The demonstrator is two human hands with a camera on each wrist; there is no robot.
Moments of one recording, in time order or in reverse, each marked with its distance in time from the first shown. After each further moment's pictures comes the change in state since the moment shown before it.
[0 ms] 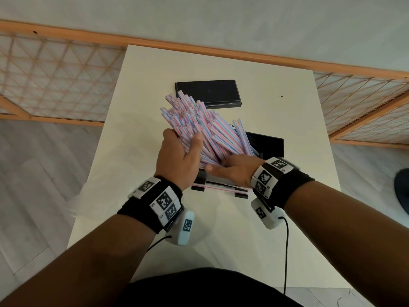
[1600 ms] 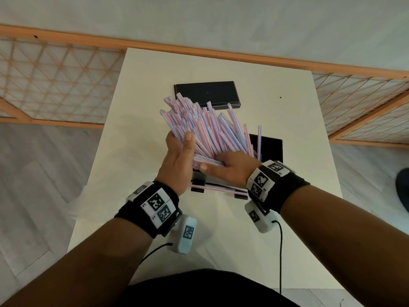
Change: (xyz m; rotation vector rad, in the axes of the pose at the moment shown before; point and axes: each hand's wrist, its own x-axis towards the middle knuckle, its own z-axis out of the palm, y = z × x) left_hand -0.004 -0.004 0.000 -0.325 -0.211 -0.018; right_hand -0.002 -0.008 0.000 0.058 0.122 -0.076
